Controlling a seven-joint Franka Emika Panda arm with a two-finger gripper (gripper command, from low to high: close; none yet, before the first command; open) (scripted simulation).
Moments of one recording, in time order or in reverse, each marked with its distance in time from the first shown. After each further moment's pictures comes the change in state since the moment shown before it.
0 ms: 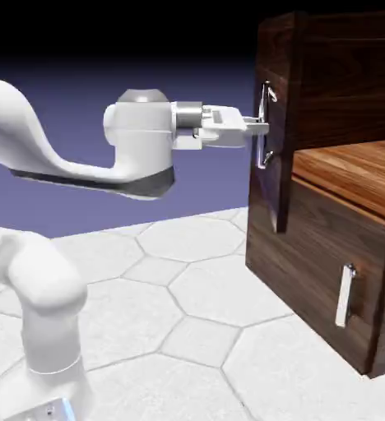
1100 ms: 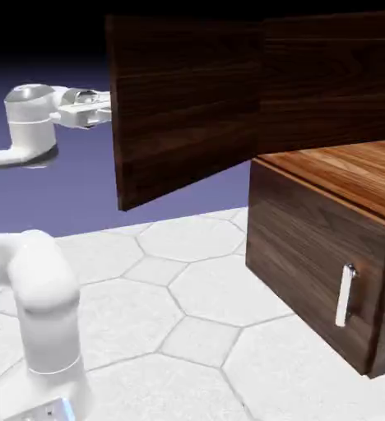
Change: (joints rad) arm -0.196 -0.080 1.160 0.288 1.141 -1.110 -0.213
